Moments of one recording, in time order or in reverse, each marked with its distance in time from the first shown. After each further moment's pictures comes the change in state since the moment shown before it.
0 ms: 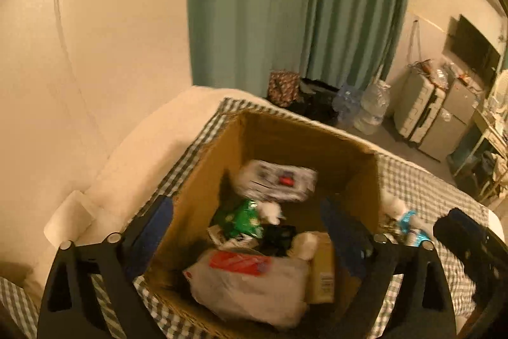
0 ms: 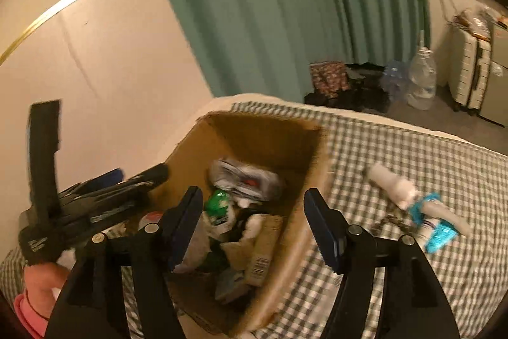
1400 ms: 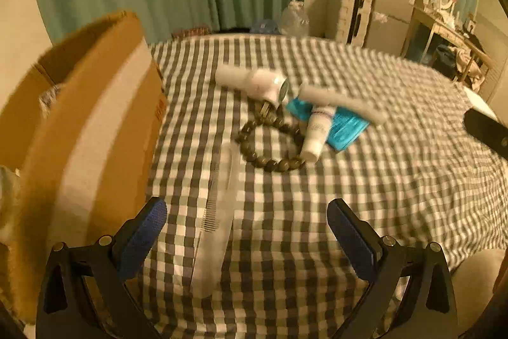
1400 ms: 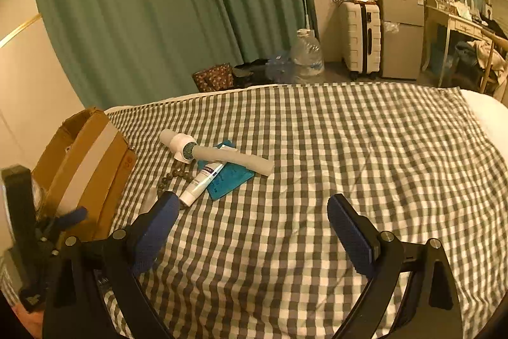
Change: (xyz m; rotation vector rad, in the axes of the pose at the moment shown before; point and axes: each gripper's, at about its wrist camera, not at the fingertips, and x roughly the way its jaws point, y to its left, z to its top) left arm 0.086 -0.228 -0.154 0.337 0.179 -0.144; right arm -0.079 -0.242 -0.102 0.190 -0.044 -0.311
